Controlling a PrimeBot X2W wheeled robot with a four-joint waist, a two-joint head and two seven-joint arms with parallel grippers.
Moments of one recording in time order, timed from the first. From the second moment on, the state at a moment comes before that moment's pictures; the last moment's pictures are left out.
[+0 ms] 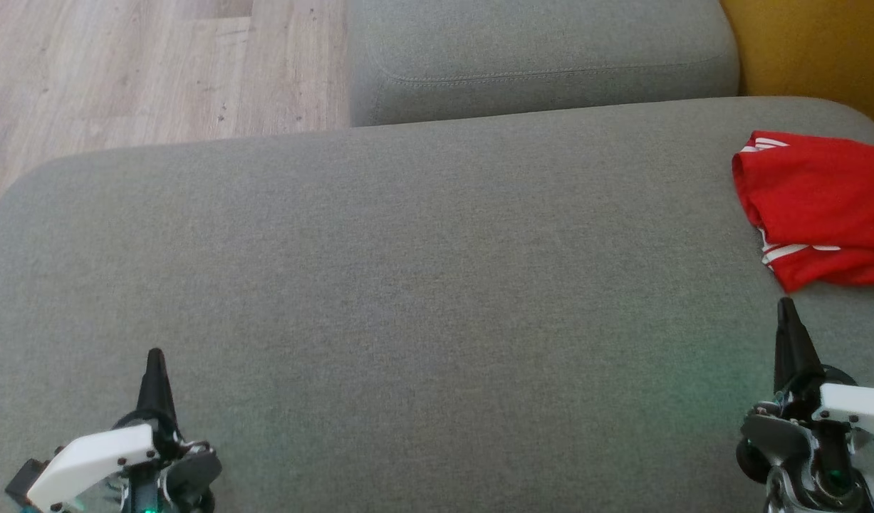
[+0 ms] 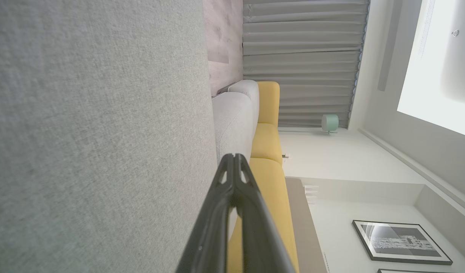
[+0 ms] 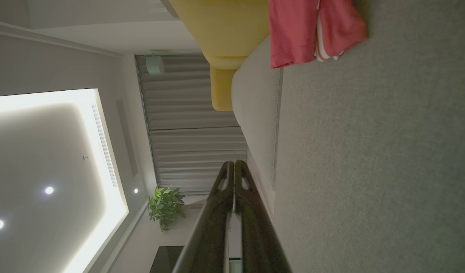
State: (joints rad) left arm -0.06 0.05 0.07 0.27 -1.62 -0.12 0.11; right arm -0.06 -0.05 -0.13 0.28 1.61 0.13 0.11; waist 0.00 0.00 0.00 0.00
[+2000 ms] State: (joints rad) left arm -0.06 0.05 0.07 0.27 -1.62 -0.12 0.11; right arm -0.06 -0.05 -0.13 0.28 1.61 0.13 0.11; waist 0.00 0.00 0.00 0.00
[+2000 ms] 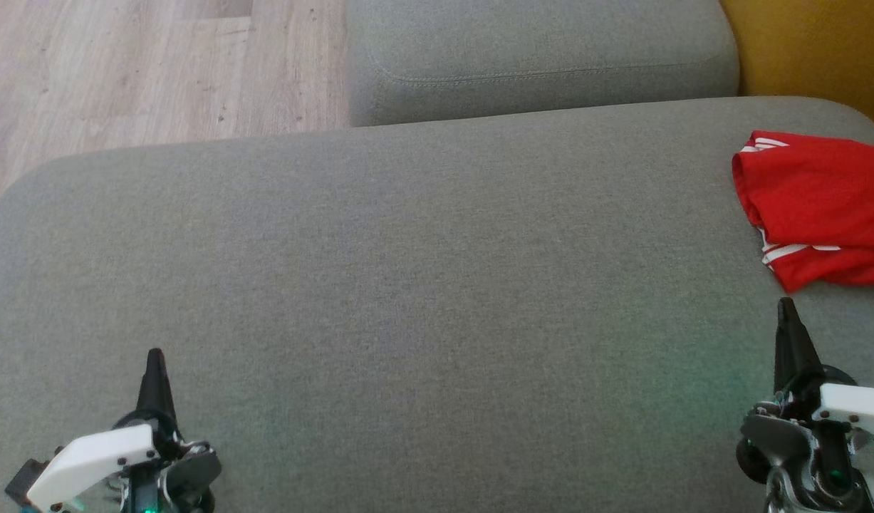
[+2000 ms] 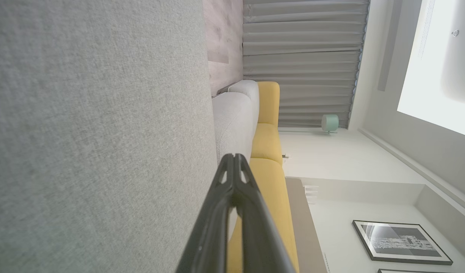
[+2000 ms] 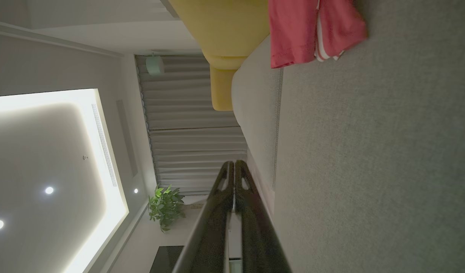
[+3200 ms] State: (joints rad) left arm -0.06 0.05 0.07 0.27 -1.62 -0.12 0.11; right arm -0.06 -0.05 -0.13 0.28 1.61 0.13 0.11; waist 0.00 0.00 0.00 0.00
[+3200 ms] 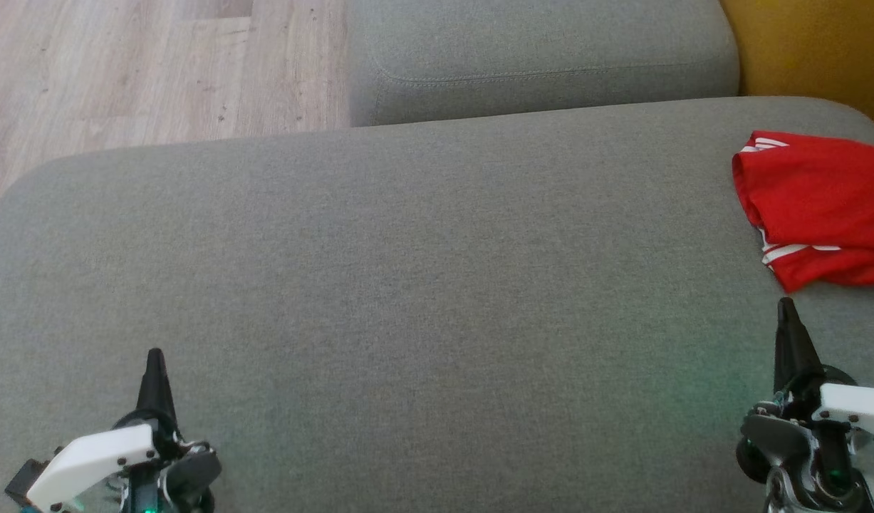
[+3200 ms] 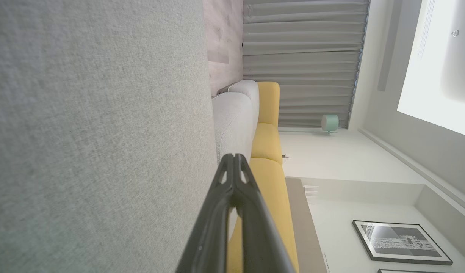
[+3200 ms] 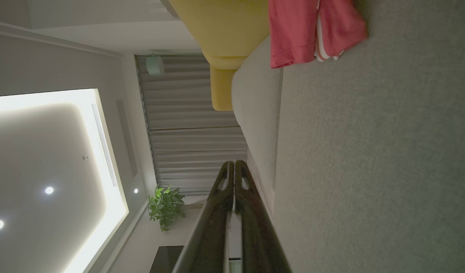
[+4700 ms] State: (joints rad) left arm -0.06 0.05 0.07 0.27 -1.62 -0.12 0.11; right arm -0.06 -0.05 -0.13 0.28 1.61 0.13 0.11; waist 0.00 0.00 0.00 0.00
